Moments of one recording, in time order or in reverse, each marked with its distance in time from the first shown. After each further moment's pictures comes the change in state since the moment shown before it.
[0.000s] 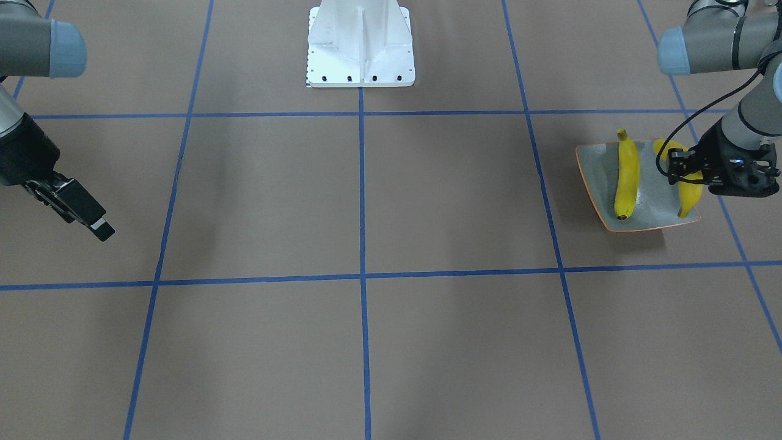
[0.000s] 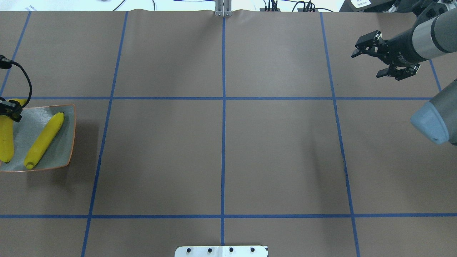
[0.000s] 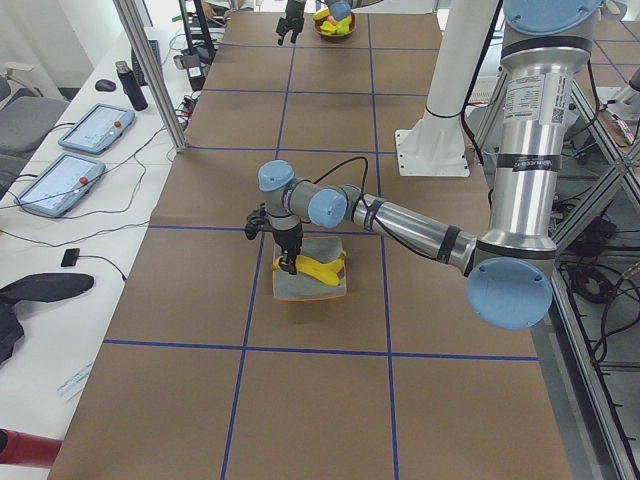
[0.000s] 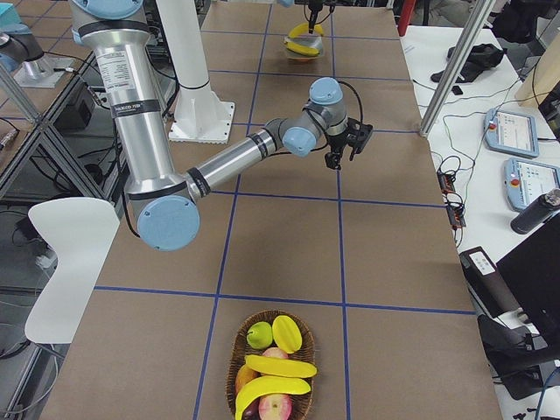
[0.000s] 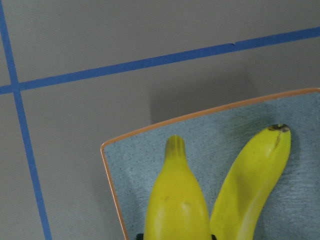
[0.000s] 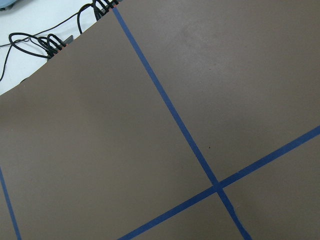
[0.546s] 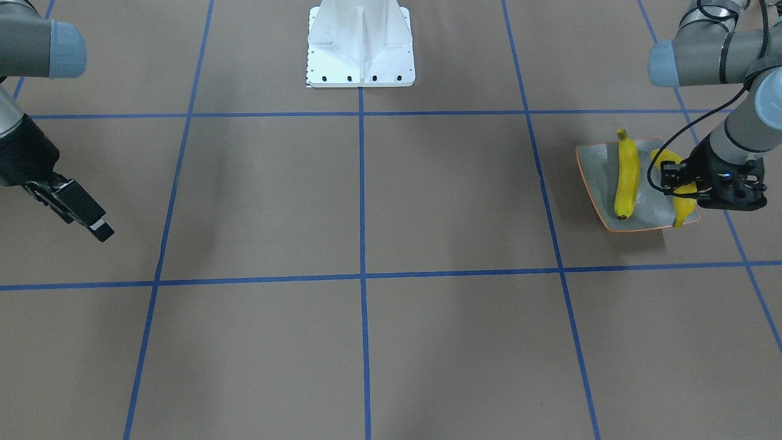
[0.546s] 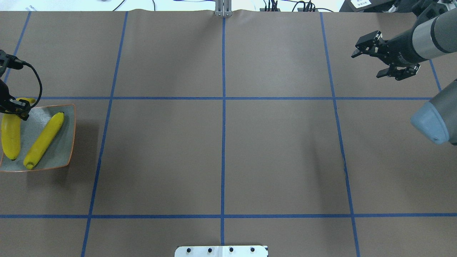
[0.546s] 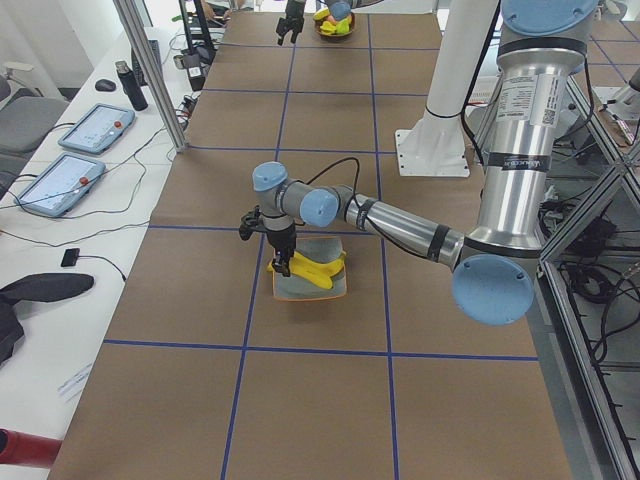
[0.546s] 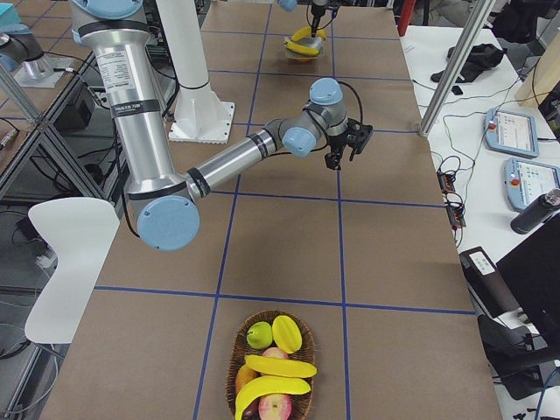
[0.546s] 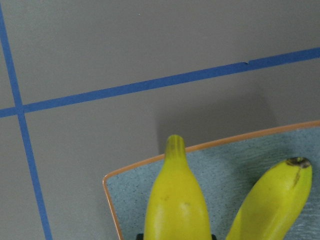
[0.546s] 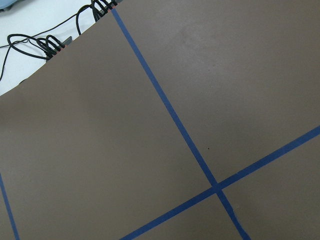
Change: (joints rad) left arm 0.032 -0.030 0.036 -0.002 0.025 -0.008; right arm 0.000 -0.001 -0.001 -0.001 -0.001 0.001
